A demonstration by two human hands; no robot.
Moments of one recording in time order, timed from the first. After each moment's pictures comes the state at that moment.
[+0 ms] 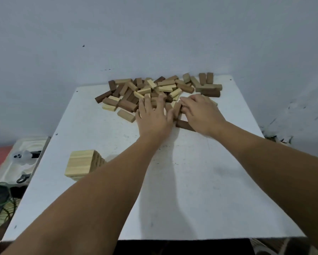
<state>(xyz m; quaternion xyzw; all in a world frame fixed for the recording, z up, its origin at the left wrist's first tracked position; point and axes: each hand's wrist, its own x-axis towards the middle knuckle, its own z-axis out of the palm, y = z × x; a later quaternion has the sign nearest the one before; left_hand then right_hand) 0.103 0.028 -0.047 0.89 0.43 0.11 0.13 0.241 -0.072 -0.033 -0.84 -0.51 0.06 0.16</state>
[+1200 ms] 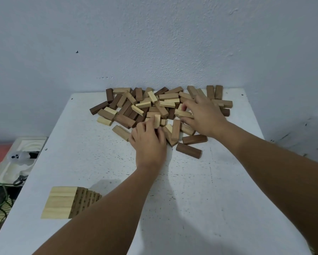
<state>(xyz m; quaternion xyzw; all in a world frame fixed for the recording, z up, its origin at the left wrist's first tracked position) 0.114 0.039 -0.075 0.80 0.50 0.26 0.19 0.307 -0.011 -0.039 -0.82 -0.55 0.07 0.14</state>
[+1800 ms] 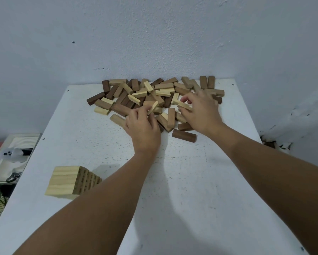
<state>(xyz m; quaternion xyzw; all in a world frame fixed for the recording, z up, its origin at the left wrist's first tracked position) 0.104 0.030 -0.068 0.76 0.47 0.38 0.23 0.270 -0.043 -0.042 -0.85 -0.46 0.03 0.27</state>
